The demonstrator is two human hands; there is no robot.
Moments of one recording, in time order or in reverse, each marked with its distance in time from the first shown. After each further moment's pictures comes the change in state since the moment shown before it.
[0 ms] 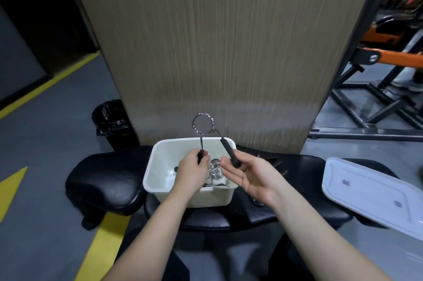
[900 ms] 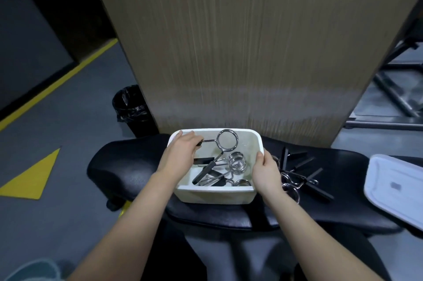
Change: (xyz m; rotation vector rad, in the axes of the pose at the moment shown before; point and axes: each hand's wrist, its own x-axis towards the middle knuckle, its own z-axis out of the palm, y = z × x) left_hand 0.072 -0.065 -0.056 0.728 0.024 0.507; right_hand 0.096 0.056 -0.037 -1.015 0.564 -0.374
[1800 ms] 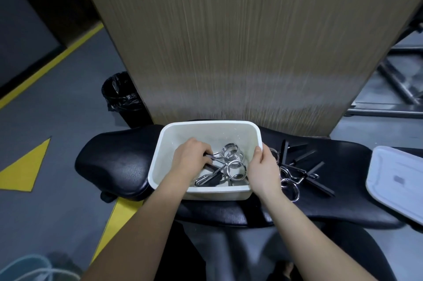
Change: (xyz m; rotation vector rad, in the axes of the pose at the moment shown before) left_hand 0.018 0.019 0.049 -0.023 -0.303 -0.270; right_hand 0.002 0.003 0.007 -0.024 0.041 -0.009
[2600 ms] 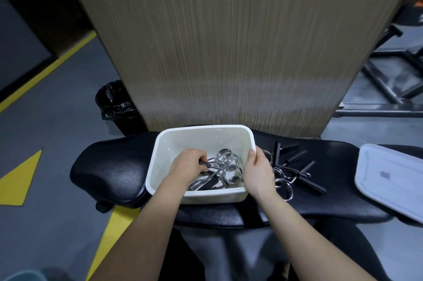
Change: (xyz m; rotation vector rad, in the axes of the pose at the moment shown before) left_hand 0.002 -0.004 0.009 -0.085 -0.088 -0.001; right_hand -0.004 0.000 -0.005 -0.023 -0.014 0.010
